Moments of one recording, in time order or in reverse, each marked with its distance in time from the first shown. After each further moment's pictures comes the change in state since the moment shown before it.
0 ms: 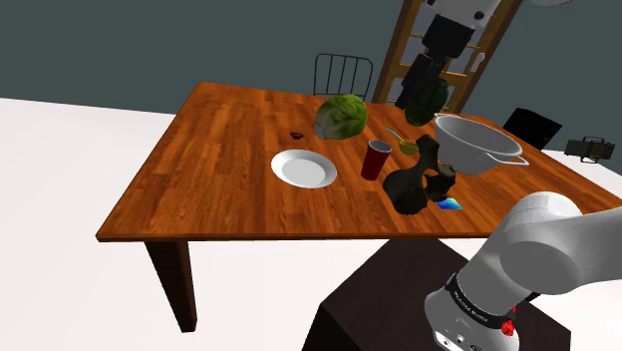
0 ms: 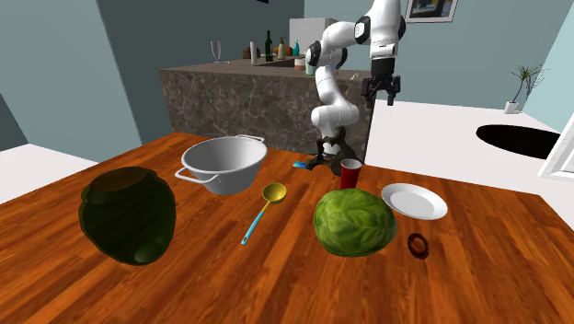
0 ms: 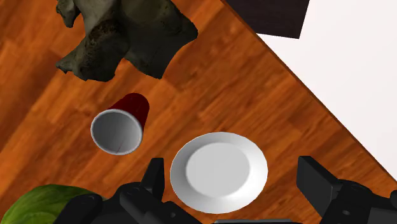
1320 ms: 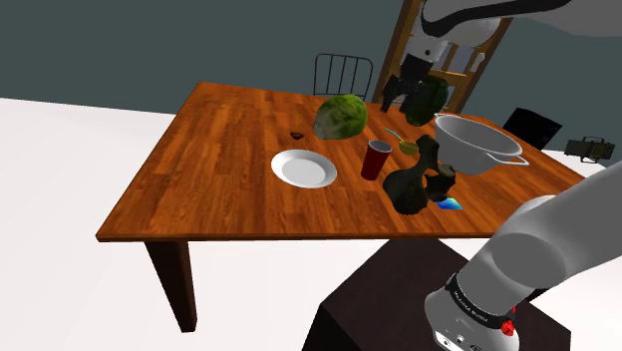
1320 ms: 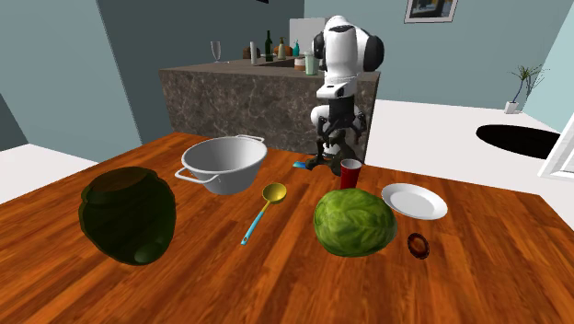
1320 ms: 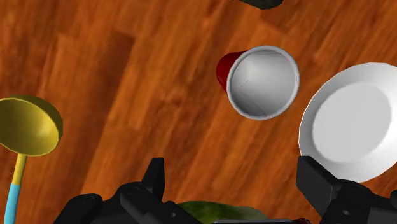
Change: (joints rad) arm -0.148 0.492 -0.273 0.167 -0.010 0.231 -0.089
